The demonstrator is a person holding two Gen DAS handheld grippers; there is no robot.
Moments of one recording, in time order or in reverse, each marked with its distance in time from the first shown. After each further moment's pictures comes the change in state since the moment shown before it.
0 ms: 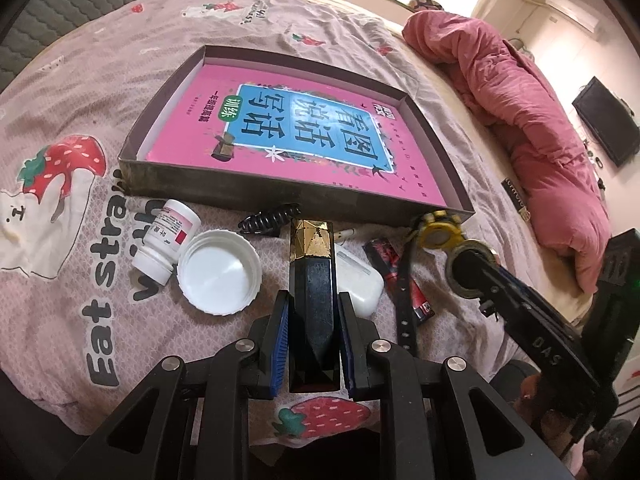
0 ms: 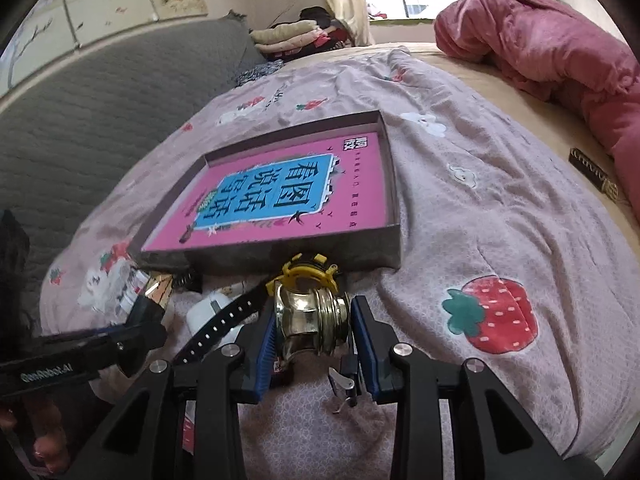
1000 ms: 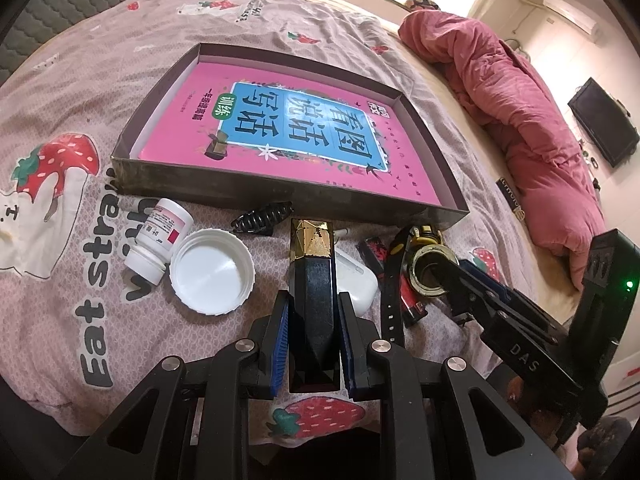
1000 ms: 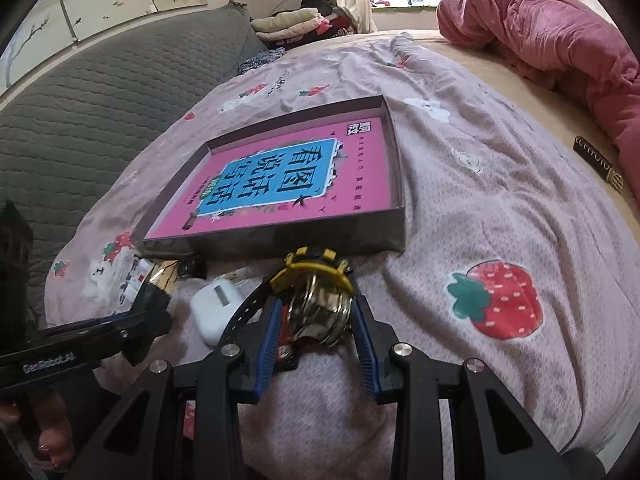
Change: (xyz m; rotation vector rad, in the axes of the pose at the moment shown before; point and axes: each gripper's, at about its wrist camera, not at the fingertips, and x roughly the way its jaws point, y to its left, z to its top) left arm 0.003 -0.003 0.002 -0.001 0.005 -0.018; right arm -0.001 -0.002 -0.004 0.016 0.054 0.018
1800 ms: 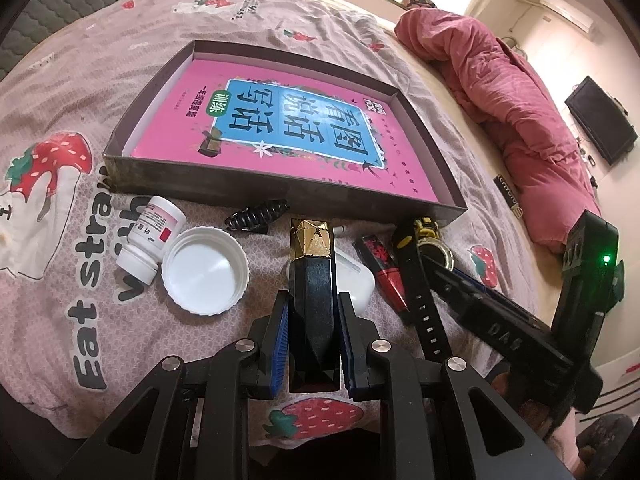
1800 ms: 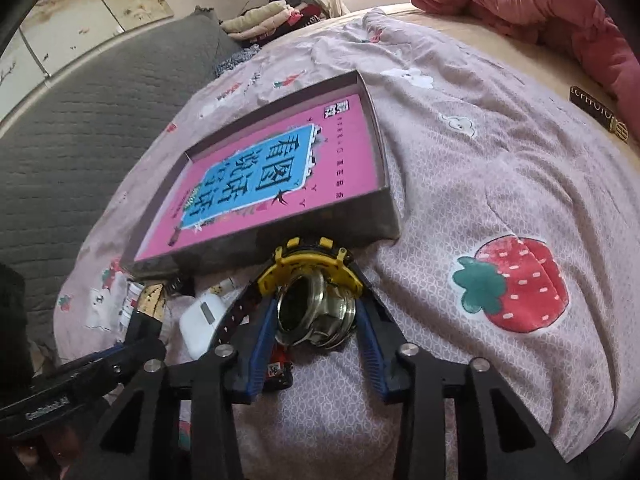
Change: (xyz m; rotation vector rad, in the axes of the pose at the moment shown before) left arm 0.003 -0.002 -0.002 0.003 0.008 -0.012; right arm 0.021 -0.020 0.004 0.147 0.026 0.037
